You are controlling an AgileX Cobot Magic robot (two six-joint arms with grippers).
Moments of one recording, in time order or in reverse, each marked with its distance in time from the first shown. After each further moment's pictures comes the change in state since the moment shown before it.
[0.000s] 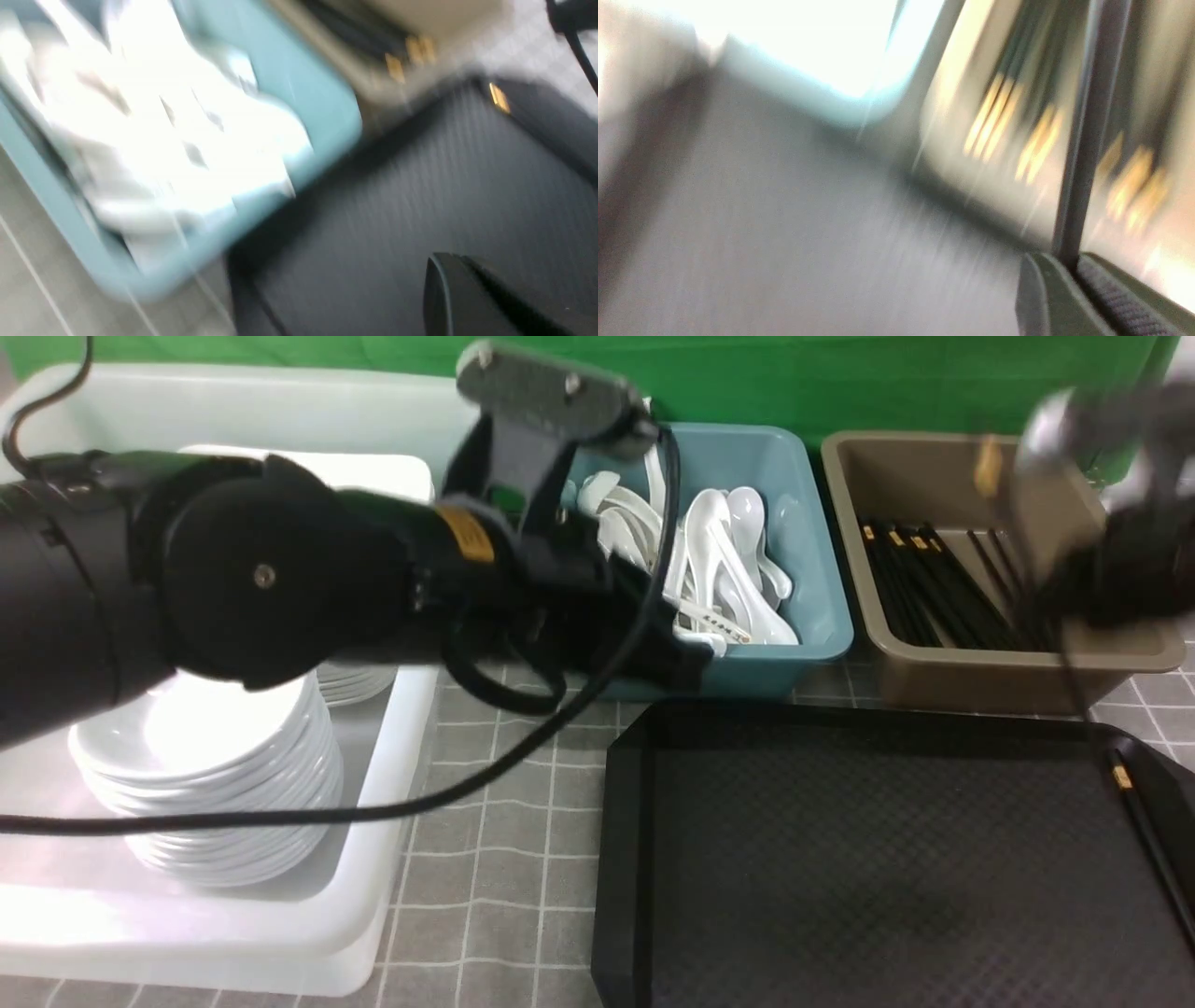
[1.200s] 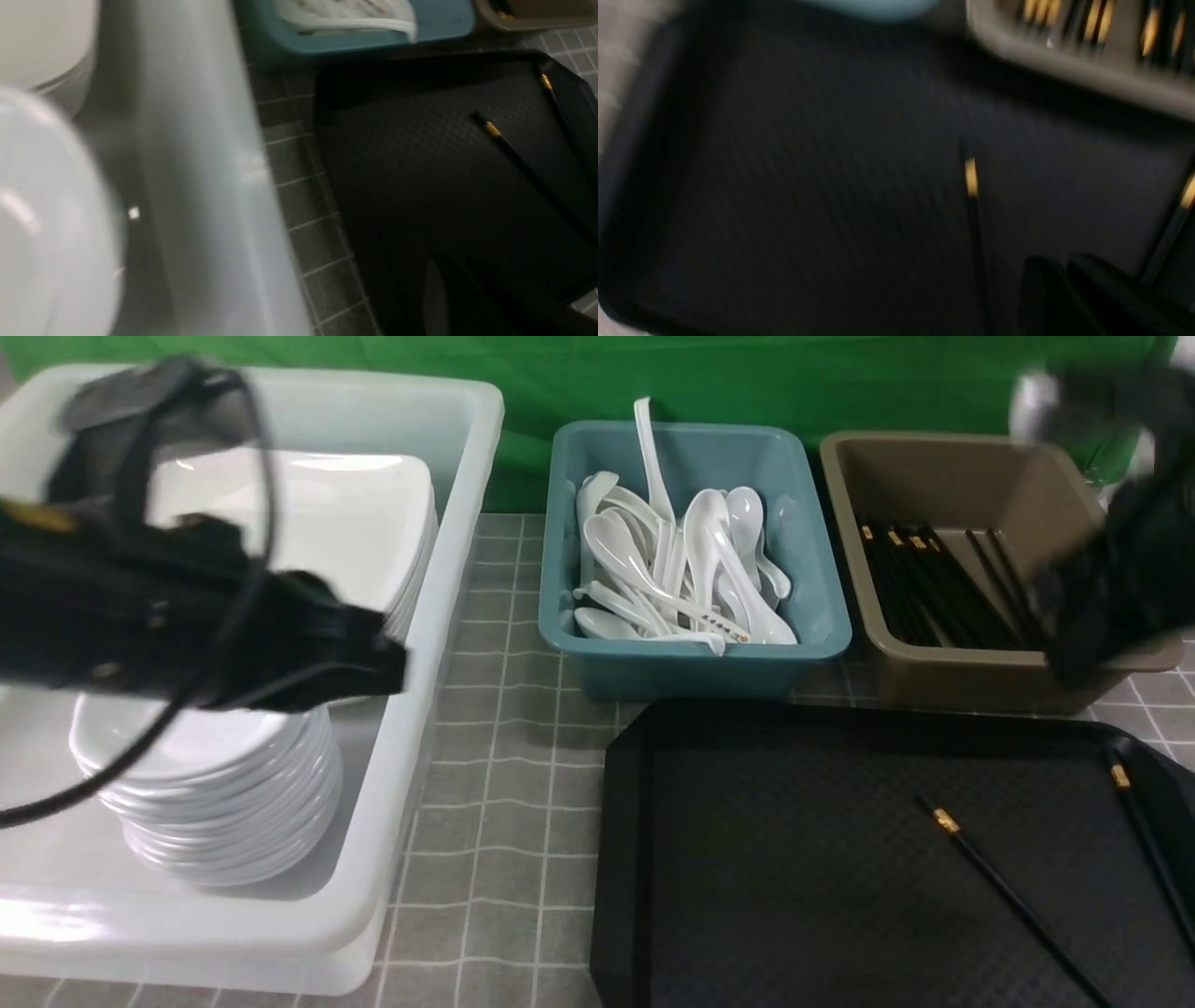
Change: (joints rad) right arm -0.030 0.172 -0.188 0.081 0.709 0.029; left arm 0.356 -0.254 0.093 -0.224 0.521 -0.018
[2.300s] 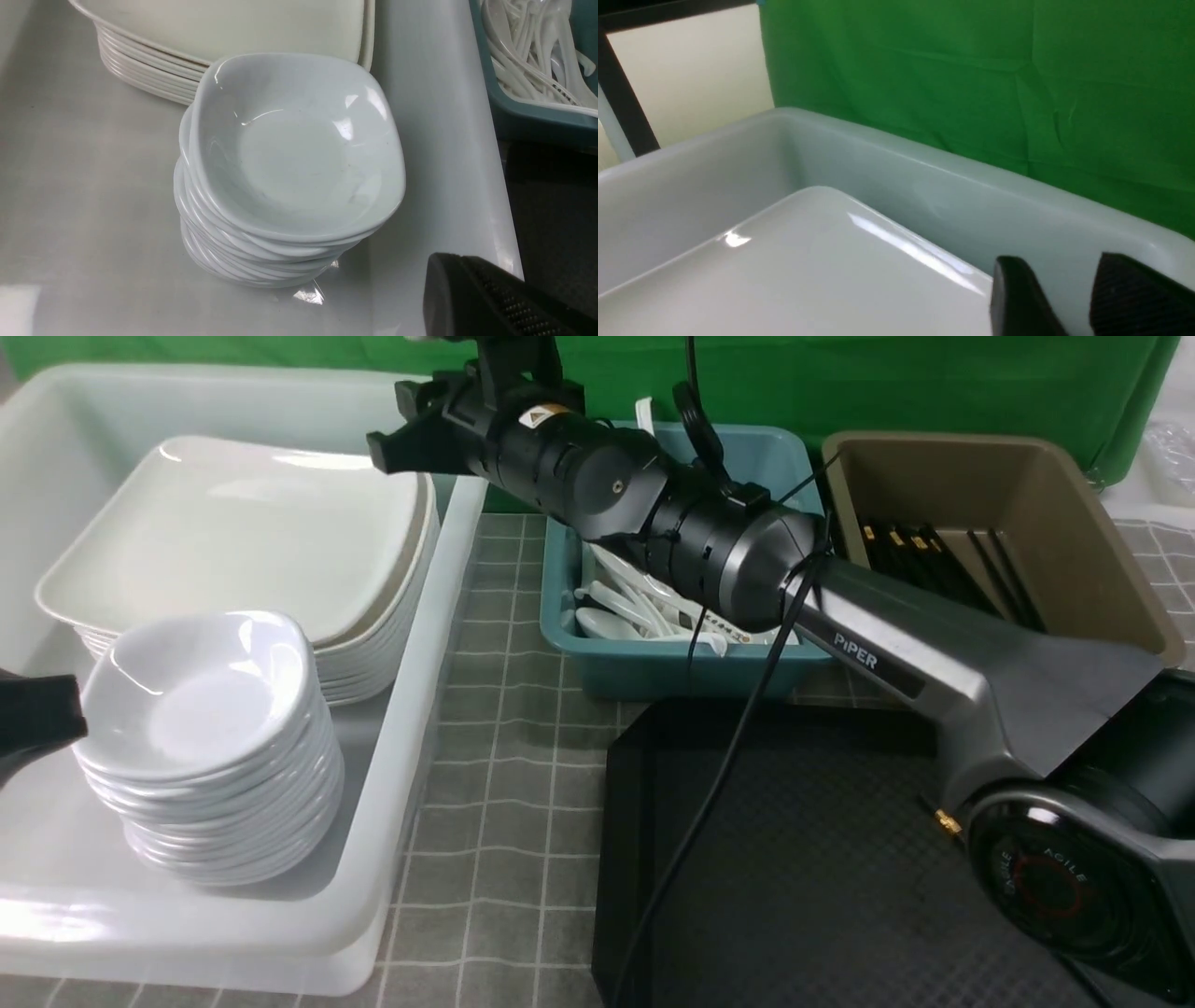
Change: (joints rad) right arm 0.547 0.814 -0.825 0.688 -1.259 -0.551; left arm 0.242 -0.411 0.203 0.401 0.014 -0.411
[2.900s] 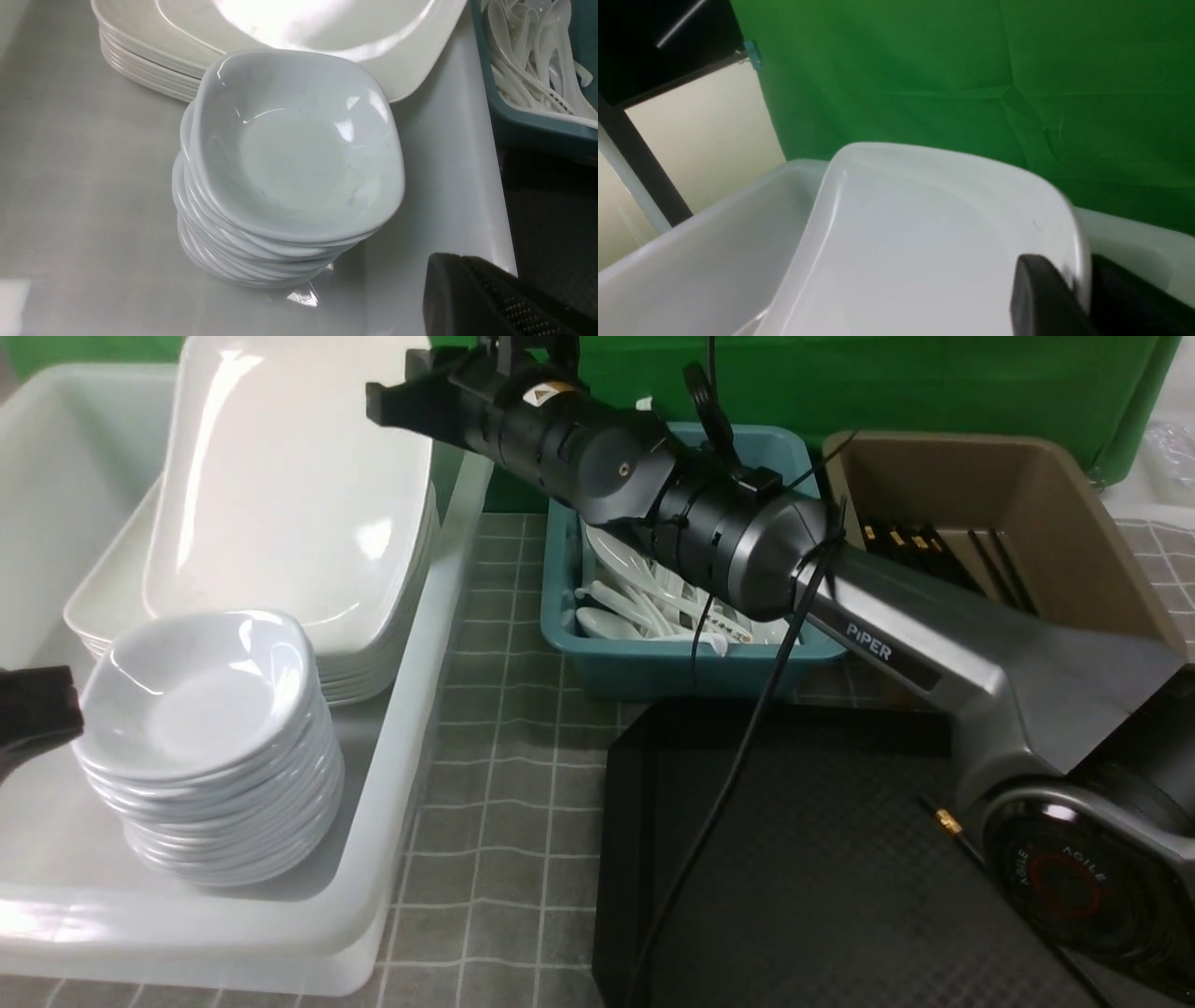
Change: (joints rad) right arm -0.001 -0.018 0.000 0.003 -0.027 0.151; left arm 0.000 0.000 0.000 0.000 -0.004 -0.028
